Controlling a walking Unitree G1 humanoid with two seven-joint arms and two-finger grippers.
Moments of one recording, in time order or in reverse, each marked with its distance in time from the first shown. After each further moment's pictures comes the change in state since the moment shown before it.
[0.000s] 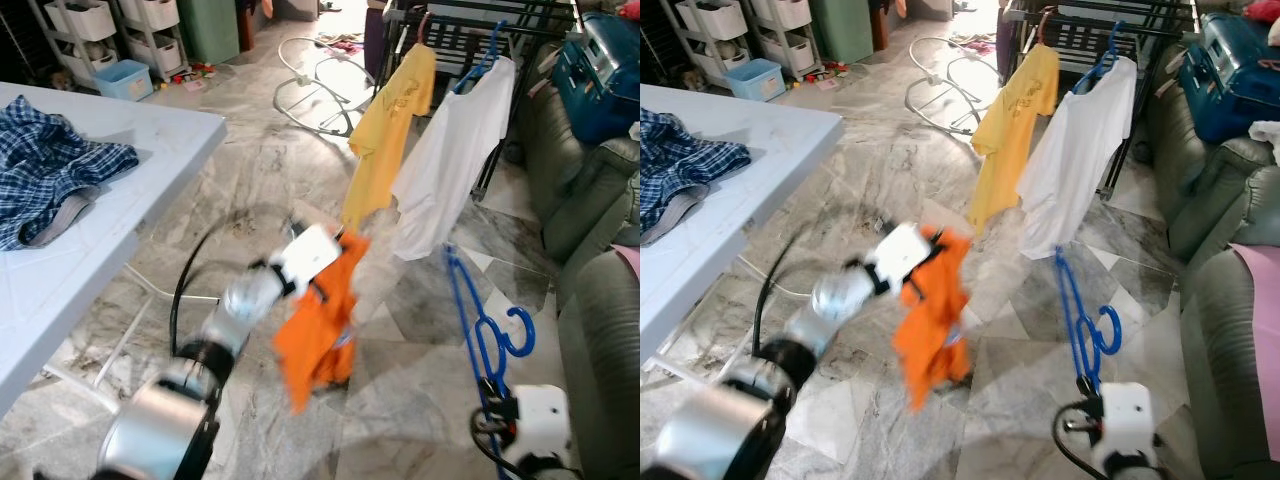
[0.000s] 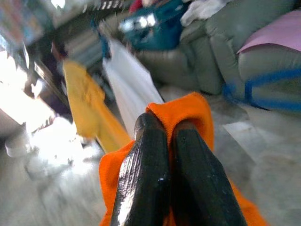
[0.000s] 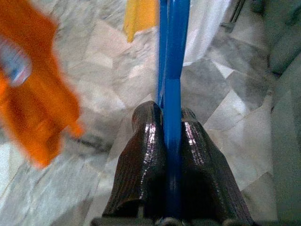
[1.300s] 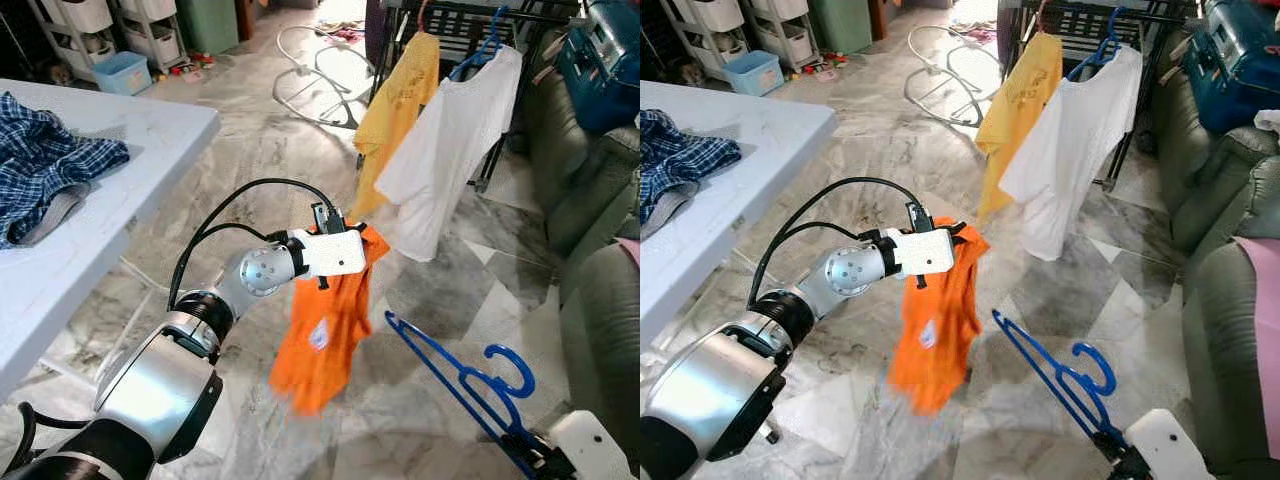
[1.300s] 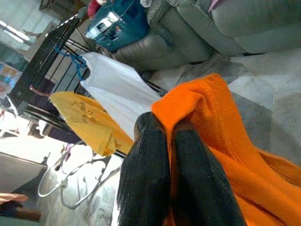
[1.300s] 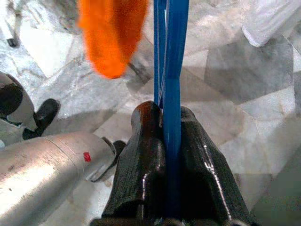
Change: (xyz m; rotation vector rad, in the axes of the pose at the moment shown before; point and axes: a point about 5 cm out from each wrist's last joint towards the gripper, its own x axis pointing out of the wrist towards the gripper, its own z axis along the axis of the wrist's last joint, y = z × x) left arm 0.012 0.009 0.012 0.365 0.041 -0.166; right arm -0.062 -0.028 0.029 -0.312 0.247 0.379
